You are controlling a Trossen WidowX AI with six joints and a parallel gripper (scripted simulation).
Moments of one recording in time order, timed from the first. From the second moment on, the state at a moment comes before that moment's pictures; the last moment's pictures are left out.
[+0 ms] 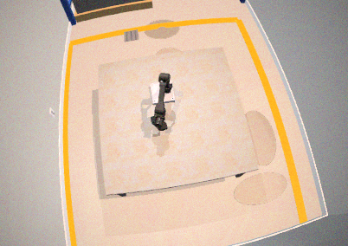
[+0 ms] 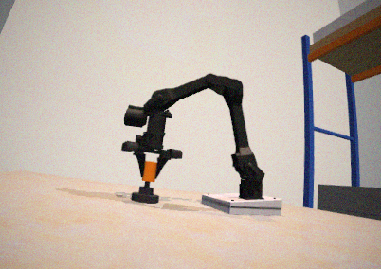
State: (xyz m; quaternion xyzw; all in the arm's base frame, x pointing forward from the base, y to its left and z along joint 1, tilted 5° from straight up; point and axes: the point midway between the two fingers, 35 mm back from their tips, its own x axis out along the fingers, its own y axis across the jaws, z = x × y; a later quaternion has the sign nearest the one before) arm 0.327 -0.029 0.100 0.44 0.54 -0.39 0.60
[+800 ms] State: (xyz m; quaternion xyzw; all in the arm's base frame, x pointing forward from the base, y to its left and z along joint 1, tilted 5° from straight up) arm 0.331 -0.028 0.091 0.43 0.54 -0.38 0.61
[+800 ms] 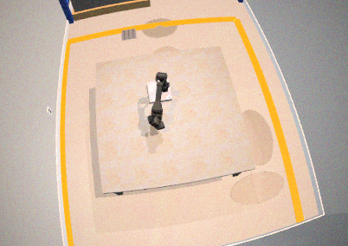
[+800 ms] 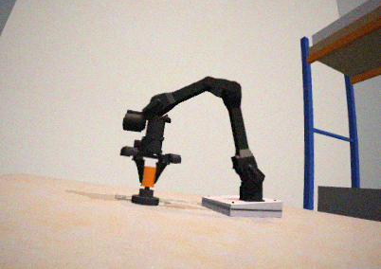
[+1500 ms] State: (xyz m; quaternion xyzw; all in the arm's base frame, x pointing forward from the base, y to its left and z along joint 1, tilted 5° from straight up) arm 0.331 -0.028 0.083 0.43 0.54 -0.38 0.61
